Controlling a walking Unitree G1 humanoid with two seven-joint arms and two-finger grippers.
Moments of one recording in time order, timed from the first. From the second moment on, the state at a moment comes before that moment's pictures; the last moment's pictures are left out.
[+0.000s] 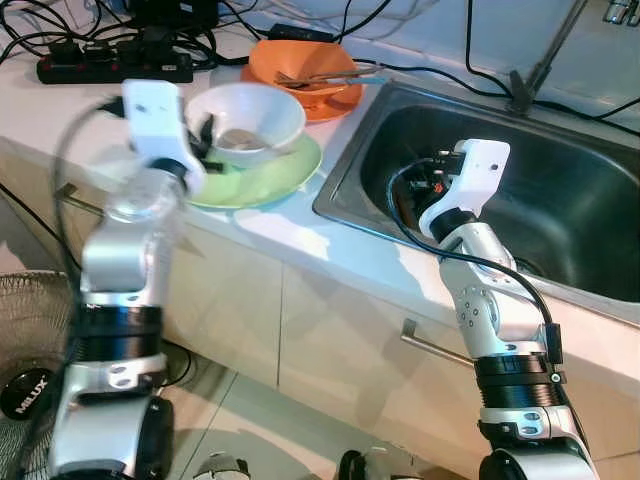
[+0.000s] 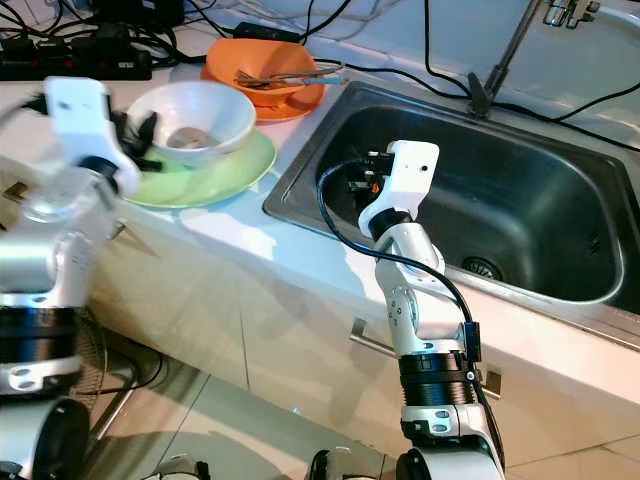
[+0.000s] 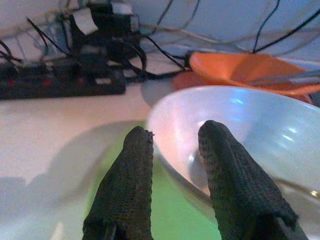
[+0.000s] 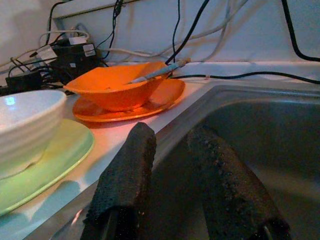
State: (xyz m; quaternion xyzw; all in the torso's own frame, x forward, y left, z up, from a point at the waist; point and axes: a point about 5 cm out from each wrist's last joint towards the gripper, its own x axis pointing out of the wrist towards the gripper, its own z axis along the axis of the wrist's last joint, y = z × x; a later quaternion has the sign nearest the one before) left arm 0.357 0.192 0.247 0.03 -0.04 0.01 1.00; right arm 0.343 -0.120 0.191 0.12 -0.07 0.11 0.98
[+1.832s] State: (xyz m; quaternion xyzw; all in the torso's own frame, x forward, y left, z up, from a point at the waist) left arm 0.321 0.162 0.235 0.36 -0.15 -0.29 0.88; right arm 0.344 -0.120 0.186 0.14 -0.07 0.09 0.98
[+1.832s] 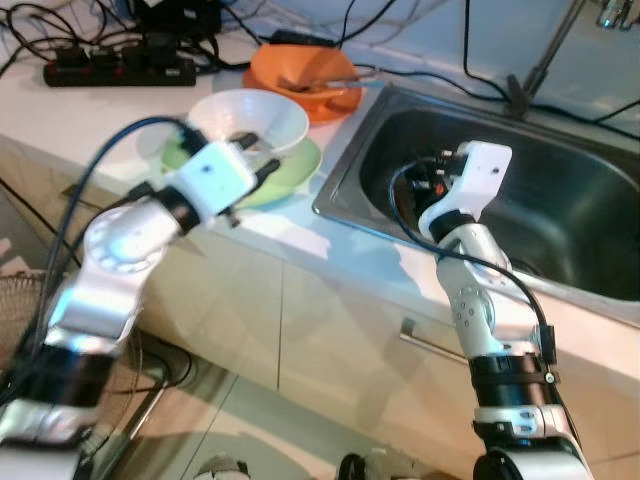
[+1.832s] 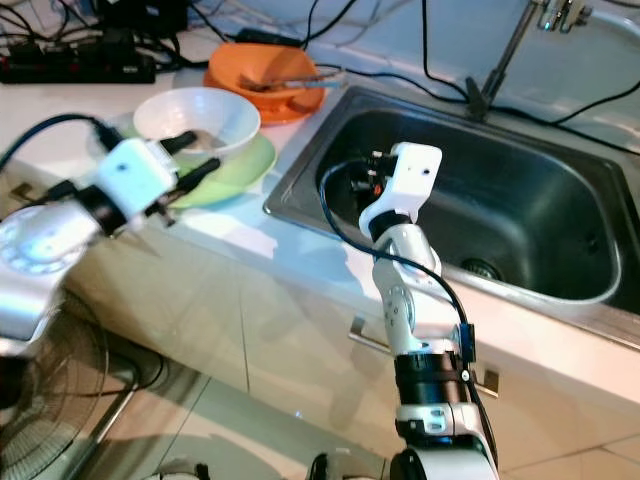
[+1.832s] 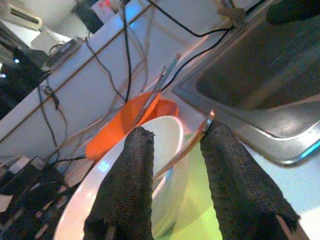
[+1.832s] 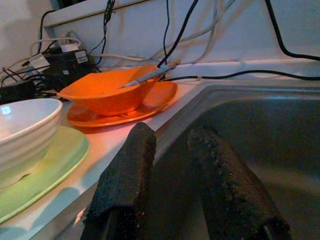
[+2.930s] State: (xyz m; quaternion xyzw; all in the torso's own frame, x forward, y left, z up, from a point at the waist) left arm 0.347 0.135 0.226 0.39 -0.14 -0.29 0.87; right arm 0.345 -0.123 0.186 0.14 -0.07 0.08 0.99
